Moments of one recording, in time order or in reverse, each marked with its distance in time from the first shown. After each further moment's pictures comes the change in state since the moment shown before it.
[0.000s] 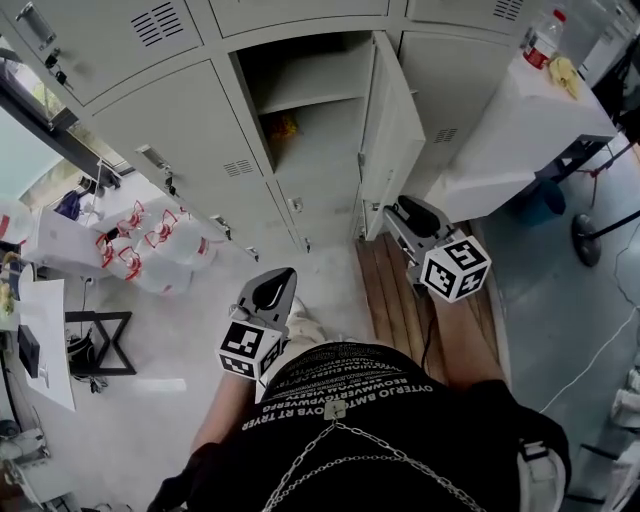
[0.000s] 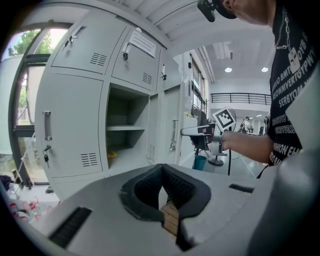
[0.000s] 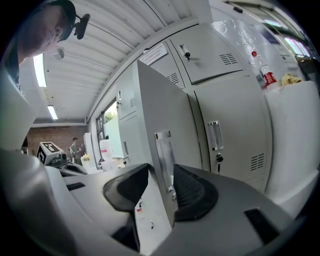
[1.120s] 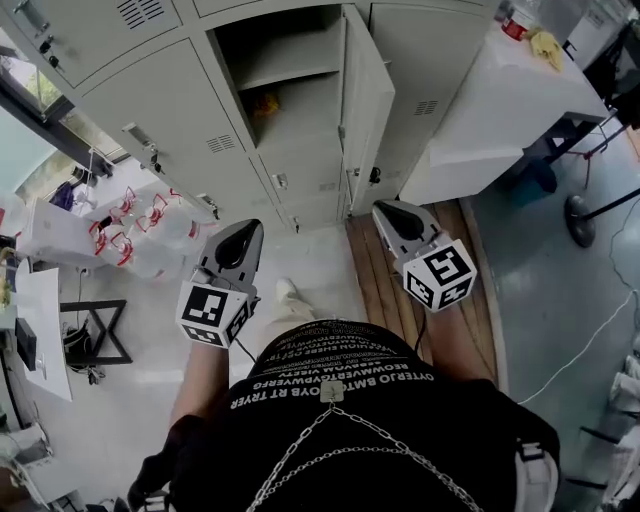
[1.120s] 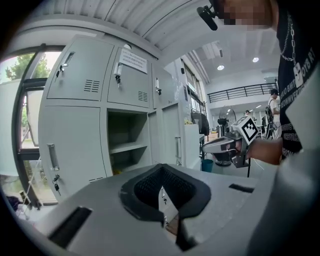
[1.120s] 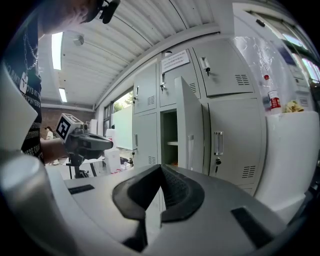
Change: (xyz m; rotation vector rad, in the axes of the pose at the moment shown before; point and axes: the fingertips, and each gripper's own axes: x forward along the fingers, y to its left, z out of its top) left arm -0.023 -0.004 0.053 0.118 -0.078 0.061; right arm -0.066 0.053 -0.011 -0.181 0.025 0.007
